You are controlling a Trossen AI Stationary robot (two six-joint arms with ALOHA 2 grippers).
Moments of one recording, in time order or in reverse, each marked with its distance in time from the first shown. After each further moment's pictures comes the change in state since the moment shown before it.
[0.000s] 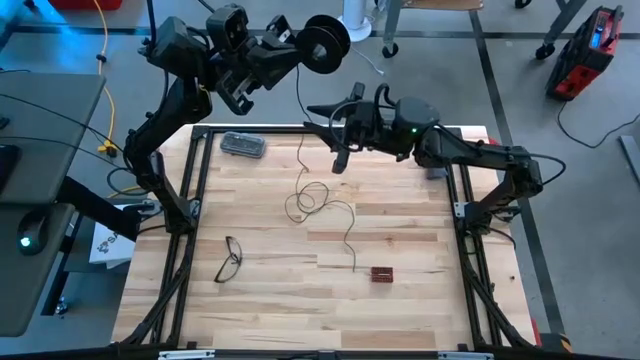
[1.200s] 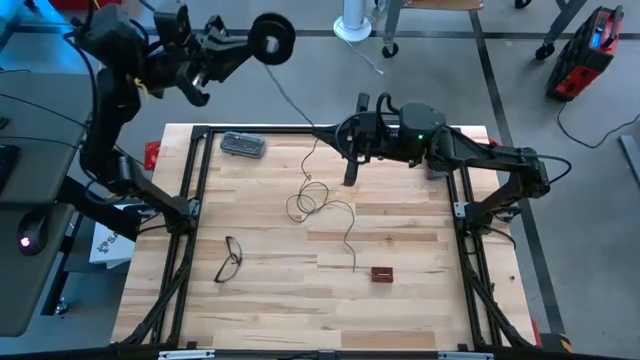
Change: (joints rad) left arm 0.093 -0.221 0.000 -0.541 -0.181 0.123; right arm 0.047 -0.054 0.001 -0.184 0.008 0.008
